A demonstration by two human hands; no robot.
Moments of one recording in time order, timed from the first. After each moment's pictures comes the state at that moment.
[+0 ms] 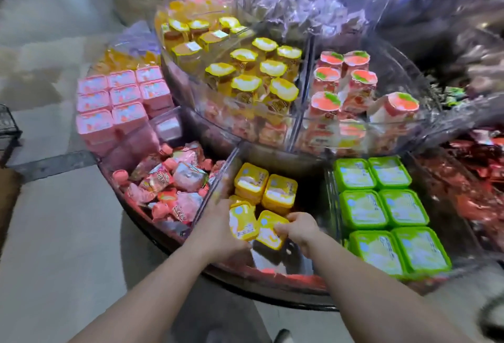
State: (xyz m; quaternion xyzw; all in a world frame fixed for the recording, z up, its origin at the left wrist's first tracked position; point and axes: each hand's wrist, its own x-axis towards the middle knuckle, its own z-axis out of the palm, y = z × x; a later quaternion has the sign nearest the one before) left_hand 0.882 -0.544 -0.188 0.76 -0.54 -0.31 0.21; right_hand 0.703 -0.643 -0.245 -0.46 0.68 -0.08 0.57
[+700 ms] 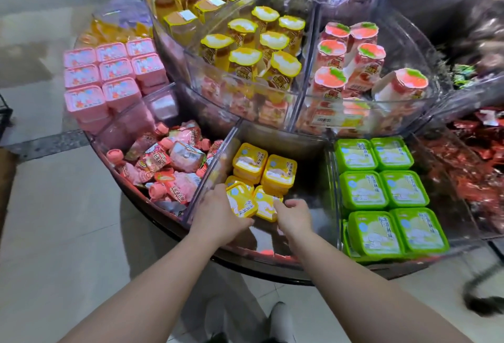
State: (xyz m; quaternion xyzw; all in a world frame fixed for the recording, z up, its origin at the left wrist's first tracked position) left_hand 0.871 -0.544 -0.212 0.83 -0.46 -0.28 0.16; right_hand 0.718 -0.611 -0.250 -0.41 0.72 -0.16 0.54
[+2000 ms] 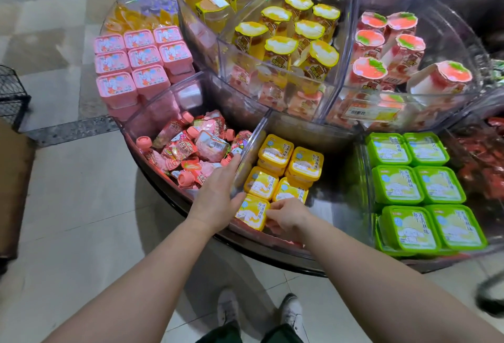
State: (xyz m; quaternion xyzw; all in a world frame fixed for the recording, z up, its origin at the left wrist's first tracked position) left_hand 0.927 -0.520 -0.213 0.76 -0.57 -0.19 0.26; right_hand 0.763 -0.594 -0.249 -0.47 0.63 0.01 0.61
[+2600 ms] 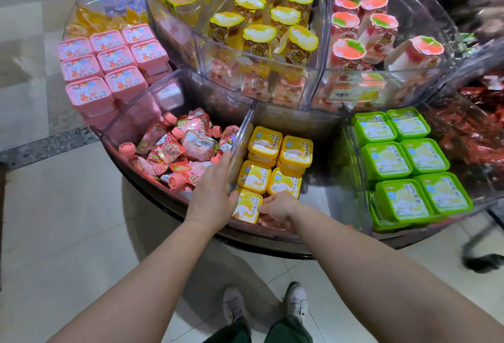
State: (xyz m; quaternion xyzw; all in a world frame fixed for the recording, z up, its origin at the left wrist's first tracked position) left_hand 0.930 -0.521 -0.218 0.75 -0.58 -0.20 0.25; right_hand 0.776 -0.588 -0.253 -0.41 0.64 0.02 0.65
